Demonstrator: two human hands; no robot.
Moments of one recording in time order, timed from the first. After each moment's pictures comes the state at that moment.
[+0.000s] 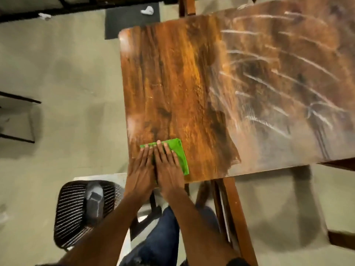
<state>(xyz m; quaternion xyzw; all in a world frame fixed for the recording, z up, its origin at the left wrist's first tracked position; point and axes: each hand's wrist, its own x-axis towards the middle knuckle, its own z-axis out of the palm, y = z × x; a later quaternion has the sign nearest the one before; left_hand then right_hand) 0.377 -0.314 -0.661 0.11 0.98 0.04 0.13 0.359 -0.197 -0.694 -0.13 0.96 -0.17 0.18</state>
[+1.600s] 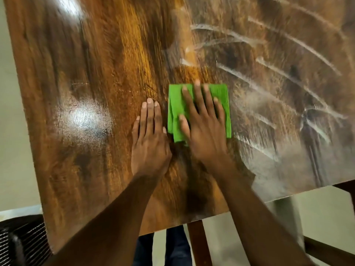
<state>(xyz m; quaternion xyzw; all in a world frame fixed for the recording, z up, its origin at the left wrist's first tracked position) 0.193 -0.116 -0.726 0.02 0.99 0.13 0.05 0.158 0.038 -0.720 -0.05 0.99 -0.10 0.03</state>
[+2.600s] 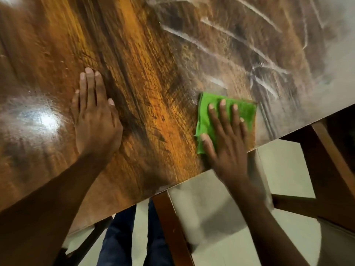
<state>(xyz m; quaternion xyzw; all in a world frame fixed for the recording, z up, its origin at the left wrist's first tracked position) 0.197 -0.114 -0.734 0.04 0.99 0.15 0.00 0.320 0.168 -0.712 0.08 0.99 -0.09 0.07</state>
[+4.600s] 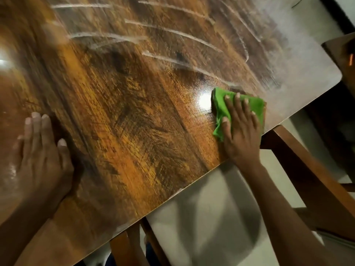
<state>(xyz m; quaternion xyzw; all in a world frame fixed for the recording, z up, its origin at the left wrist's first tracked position) 0.191 -0.110 -0.738 0.09 0.98 0.16 0.02 0.298 0.324 -0.712 0.22 0.97 -0.12 -0.02</state>
